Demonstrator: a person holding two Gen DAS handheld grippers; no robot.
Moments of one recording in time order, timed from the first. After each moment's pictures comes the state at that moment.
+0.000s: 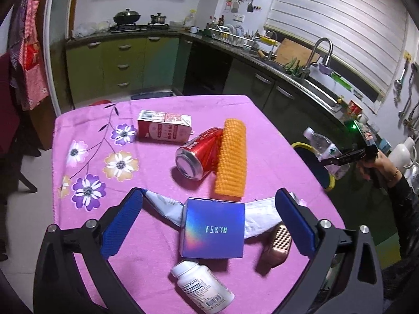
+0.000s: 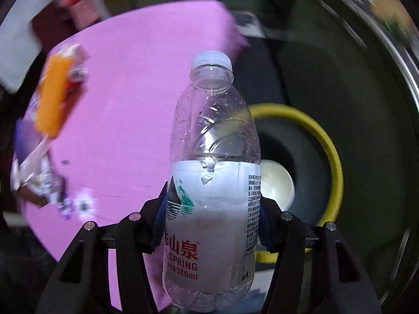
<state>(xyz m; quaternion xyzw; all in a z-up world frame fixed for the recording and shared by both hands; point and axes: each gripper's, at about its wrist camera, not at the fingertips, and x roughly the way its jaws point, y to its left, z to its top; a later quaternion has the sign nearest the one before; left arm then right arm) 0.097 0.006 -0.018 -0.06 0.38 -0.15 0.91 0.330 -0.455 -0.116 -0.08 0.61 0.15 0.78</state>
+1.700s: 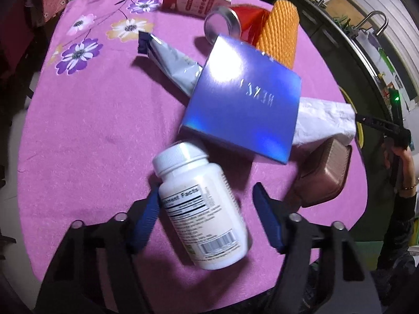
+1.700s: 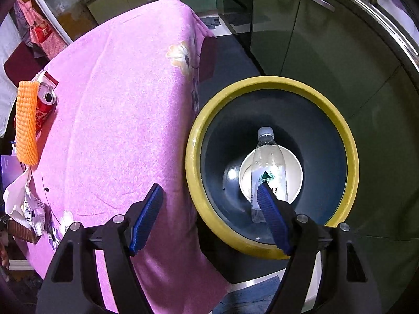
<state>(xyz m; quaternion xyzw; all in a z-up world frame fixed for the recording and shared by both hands) 0.077 -0.005 -0.132 -0.10 0.58 -0.08 0.80 0.315 -0.478 -0.164 0.00 0.58 0.09 0.81</state>
